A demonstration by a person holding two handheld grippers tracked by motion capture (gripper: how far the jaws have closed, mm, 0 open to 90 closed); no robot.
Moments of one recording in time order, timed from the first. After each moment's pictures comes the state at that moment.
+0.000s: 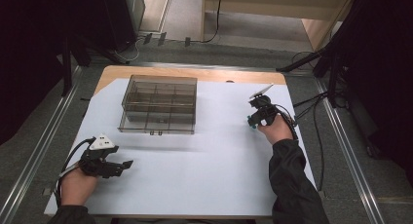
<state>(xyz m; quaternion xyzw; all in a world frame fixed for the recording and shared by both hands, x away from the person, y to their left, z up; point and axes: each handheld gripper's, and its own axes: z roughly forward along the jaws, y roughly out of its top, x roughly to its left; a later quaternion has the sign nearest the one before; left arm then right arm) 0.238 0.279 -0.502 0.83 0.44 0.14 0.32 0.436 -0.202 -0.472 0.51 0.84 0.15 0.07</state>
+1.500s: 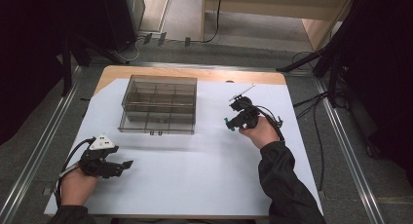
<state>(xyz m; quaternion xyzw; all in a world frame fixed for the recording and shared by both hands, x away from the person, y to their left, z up) 0.238 0.279 -0.503 0.83 0.44 0.14 0.32 0.410 -0.146 -0.457 0.42 0.88 0.22 0.03</state>
